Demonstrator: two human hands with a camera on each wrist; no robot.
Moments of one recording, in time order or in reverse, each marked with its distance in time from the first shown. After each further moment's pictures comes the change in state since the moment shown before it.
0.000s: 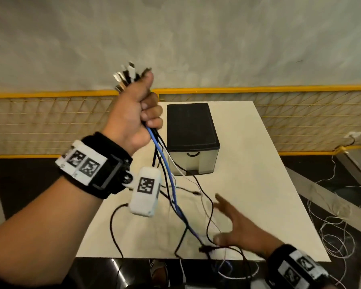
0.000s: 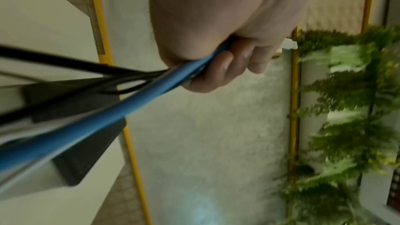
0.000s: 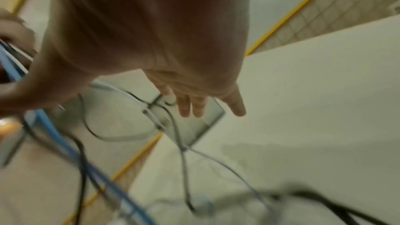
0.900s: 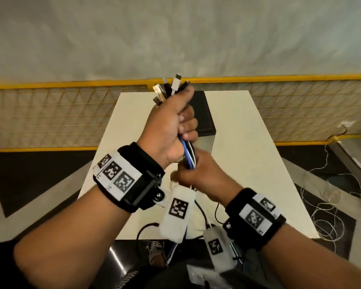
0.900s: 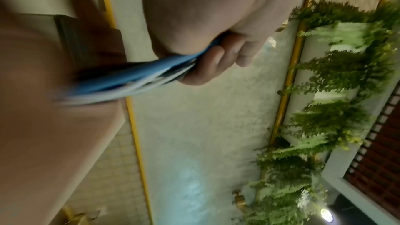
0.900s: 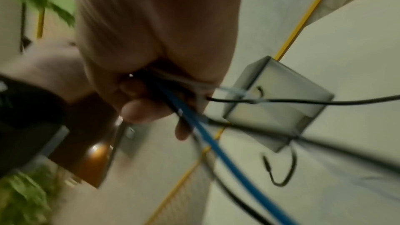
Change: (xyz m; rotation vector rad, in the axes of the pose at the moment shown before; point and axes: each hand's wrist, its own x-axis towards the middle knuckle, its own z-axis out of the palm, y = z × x) left_hand -0.047 -0.055 0.045 -0.038 -0.047 -0.154; right_hand 0.019 -0.131 0.034 0.269 0.144 -0.400
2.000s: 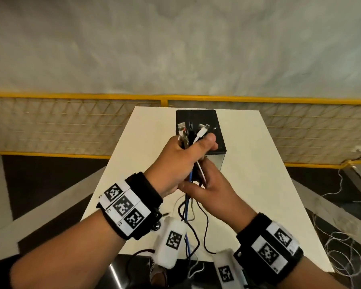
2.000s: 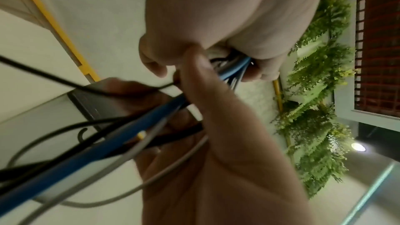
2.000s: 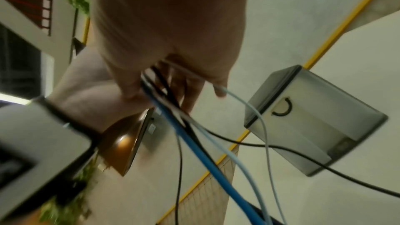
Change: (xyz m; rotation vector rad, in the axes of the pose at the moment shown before) left_hand -0.019 -0.013 -0.025 0.671 0.046 0.183; right_hand 0.001 -0.004 0.000 -0.186 0.021 -0.190
